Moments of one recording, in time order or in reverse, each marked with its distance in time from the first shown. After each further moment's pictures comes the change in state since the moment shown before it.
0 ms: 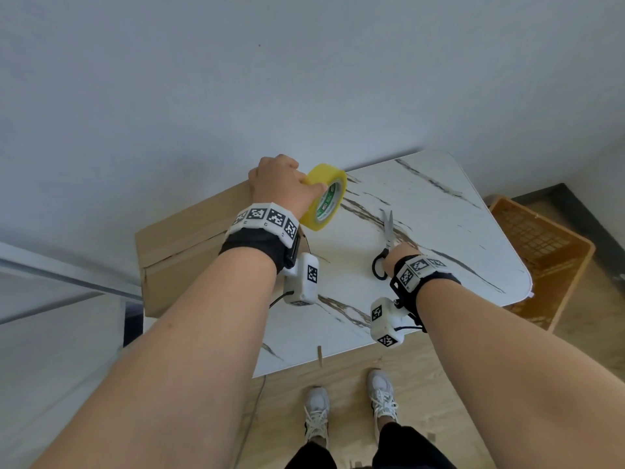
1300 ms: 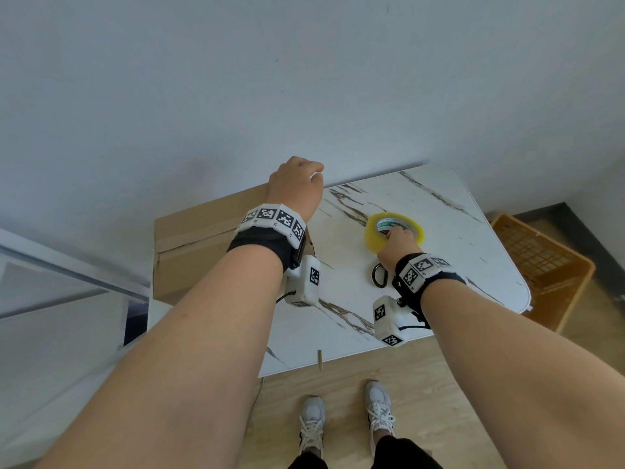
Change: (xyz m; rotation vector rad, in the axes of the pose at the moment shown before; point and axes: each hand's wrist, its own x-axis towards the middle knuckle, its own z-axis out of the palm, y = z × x) left_hand -0.012 0.016 -0.017 -0.037 -0.050 0.138; right_hand 0.003 -0.024 -0.015 0.070 0.138 -0.079
